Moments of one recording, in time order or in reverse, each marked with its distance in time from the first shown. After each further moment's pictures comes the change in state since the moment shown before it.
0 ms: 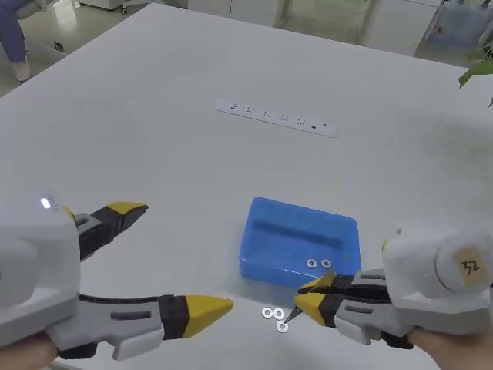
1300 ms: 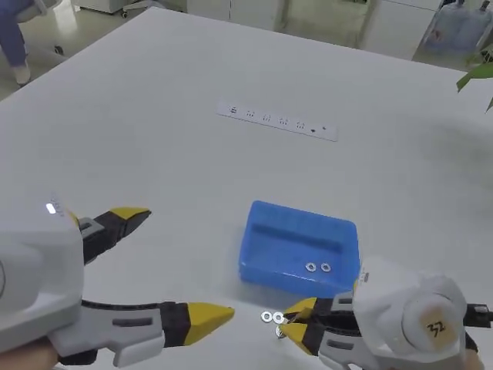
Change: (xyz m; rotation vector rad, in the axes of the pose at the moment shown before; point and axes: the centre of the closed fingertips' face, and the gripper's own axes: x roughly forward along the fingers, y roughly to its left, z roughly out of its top) left arm 0.002 -0.004 -0.001 0.009 0.009 -0.018; right arm 0.014 0.021 -0.013 -0.232 0.017 0.030
